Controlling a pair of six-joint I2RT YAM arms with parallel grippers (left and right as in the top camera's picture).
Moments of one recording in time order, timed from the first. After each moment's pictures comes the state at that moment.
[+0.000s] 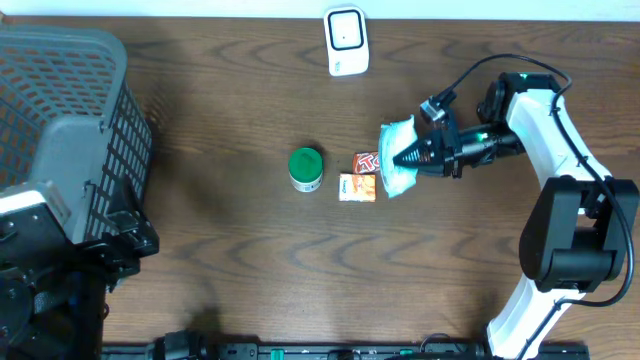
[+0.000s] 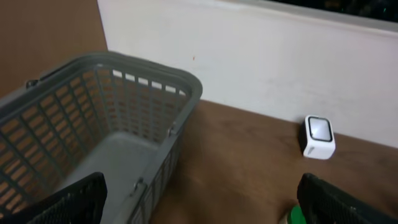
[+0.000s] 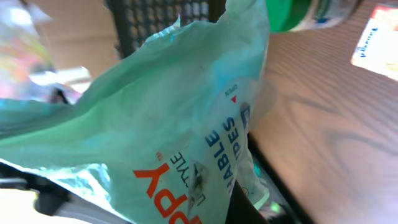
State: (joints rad) left arm 0.19 0.65 1.40 -1.03 0.00 -0.12; right arm -0.01 1.99 1.55 -1.70 -1.25 -0.54
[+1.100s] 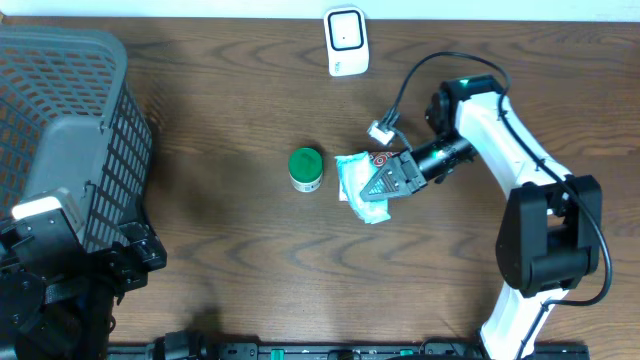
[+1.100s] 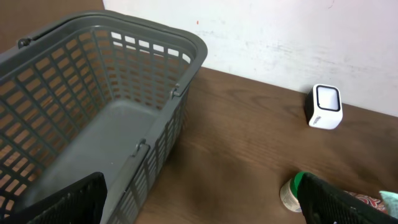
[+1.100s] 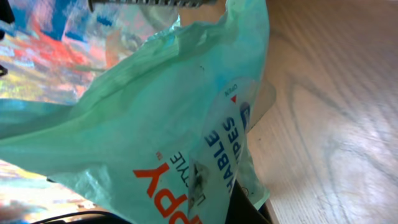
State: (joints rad) left arm 0.19 0.65 1.40 -1.16 0.00 -0.12; right arm 0.20 1.99 1.55 -1.70 -1.14 -0.82
